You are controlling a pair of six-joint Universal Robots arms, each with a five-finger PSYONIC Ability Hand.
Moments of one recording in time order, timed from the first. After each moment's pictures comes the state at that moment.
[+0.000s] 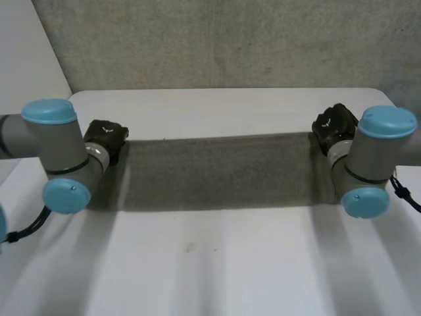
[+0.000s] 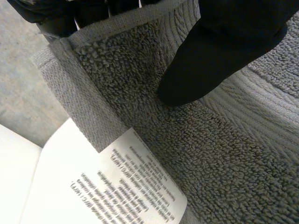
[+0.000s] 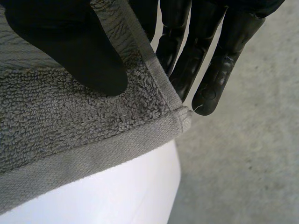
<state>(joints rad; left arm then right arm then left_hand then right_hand) 4.43 -2.39 -1.06 3.18 -1.61 3.65 1.87 -0.76 1.14 -0.26 1.64 2.10 1.20 1.22 1.22 1.22 1.04 0.98 1.18 1.18 1.19 0.99</state>
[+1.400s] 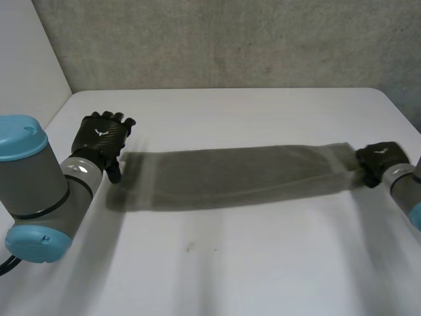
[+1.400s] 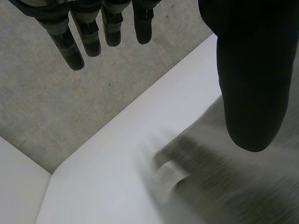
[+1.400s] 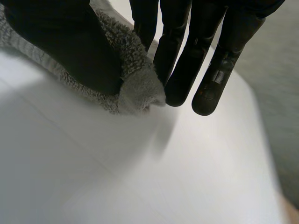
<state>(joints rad) 4.37 -1.94 -1.61 3.40 -1.60 3.55 1.59 -0.87 1.37 -0.11 1.48 2.55 0.18 0.16 0.17 0.17 0.03 0.94 1.18 1.17 1.19 0.97</state>
